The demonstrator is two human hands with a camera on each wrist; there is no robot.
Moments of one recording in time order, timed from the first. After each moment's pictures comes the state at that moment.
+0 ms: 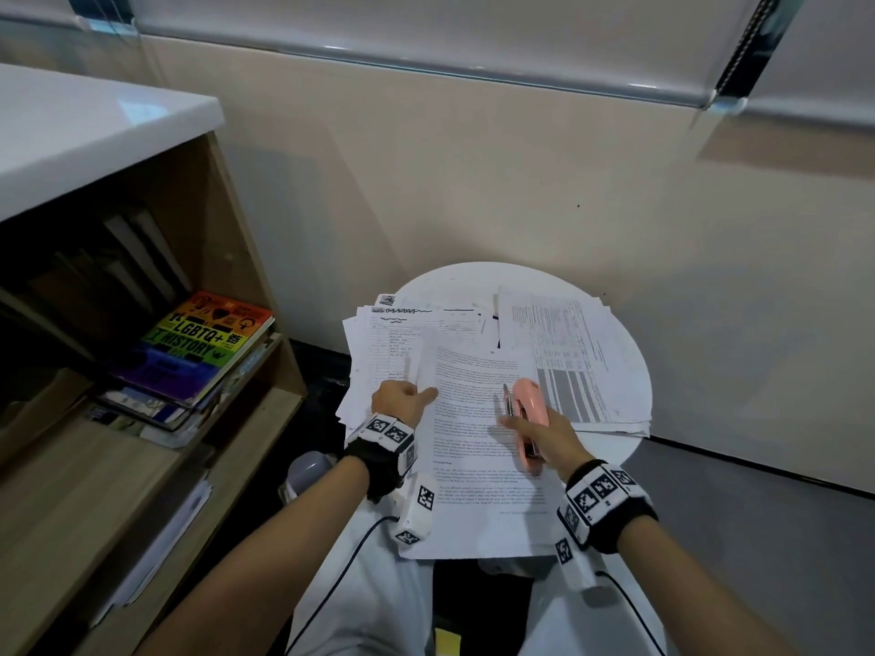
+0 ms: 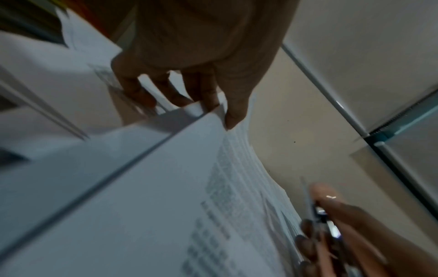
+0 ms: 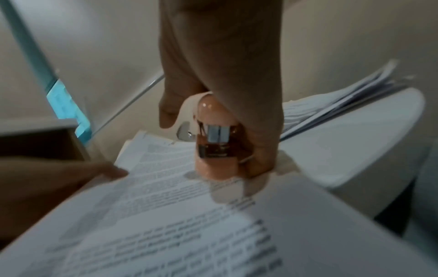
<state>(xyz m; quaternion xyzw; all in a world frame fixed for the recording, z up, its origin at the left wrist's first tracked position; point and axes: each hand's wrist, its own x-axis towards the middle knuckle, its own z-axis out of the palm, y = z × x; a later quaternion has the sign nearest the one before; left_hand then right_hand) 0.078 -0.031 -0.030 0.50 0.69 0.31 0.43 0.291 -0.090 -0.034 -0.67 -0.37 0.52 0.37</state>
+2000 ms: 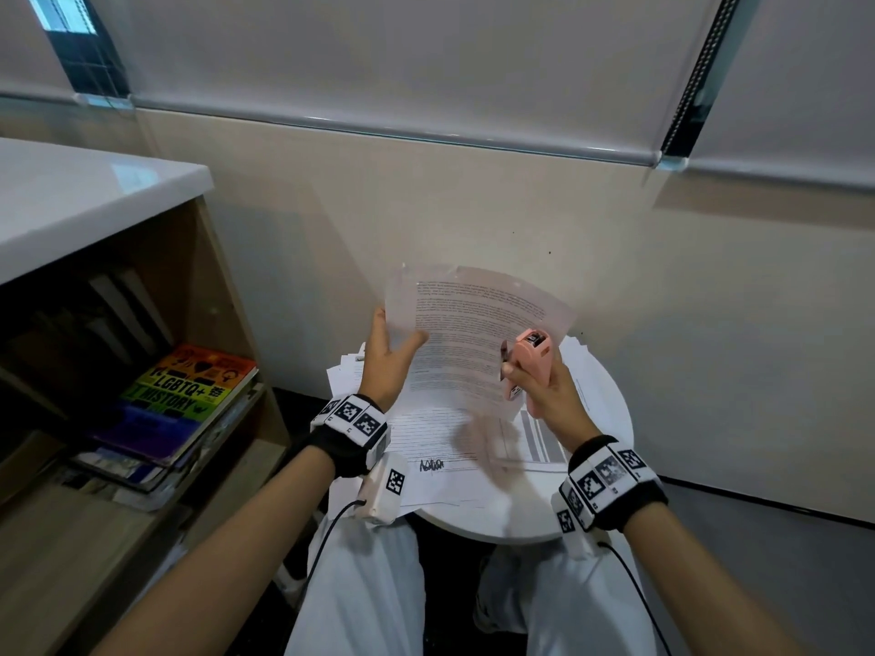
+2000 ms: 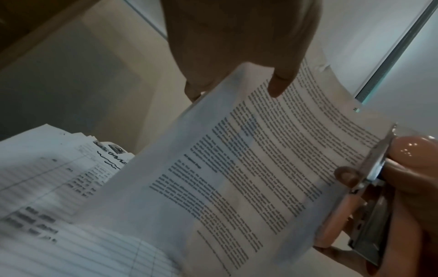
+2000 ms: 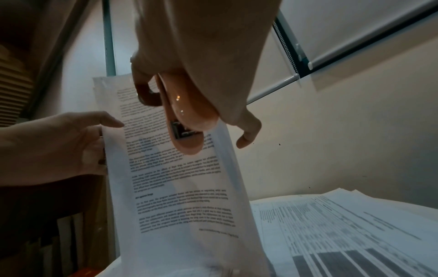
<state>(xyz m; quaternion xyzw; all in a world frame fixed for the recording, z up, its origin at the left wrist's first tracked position) 0.087 0.009 0.078 0.54 0.39 0.58 0.47 0.296 -0.052 0.067 -0.49 -0.52 0.44 0.55</state>
